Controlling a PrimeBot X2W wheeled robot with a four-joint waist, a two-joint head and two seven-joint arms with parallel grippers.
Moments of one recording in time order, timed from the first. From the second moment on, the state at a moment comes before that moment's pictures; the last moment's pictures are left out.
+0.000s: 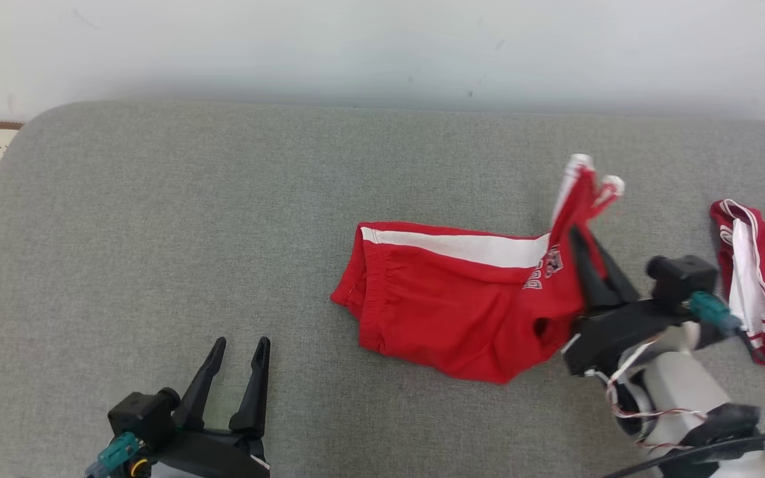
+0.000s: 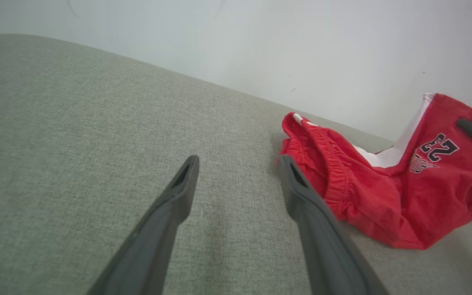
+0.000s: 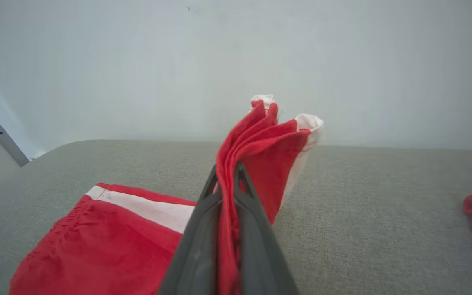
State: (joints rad) left arm -0.30 0.05 -0.16 0.35 -0.36 -0.13 -0.26; right arm -0.53 -0.27 0.42 0.53 0.41 0.13 -0.26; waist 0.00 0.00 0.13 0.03
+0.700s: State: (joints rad) left arm -0.29 0.05 -0.23 0.34 -0.40 -0.13 -0.26; right arm -0.65 -0.18 0.77 0.65 0.50 0.13 -0.26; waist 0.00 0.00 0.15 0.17
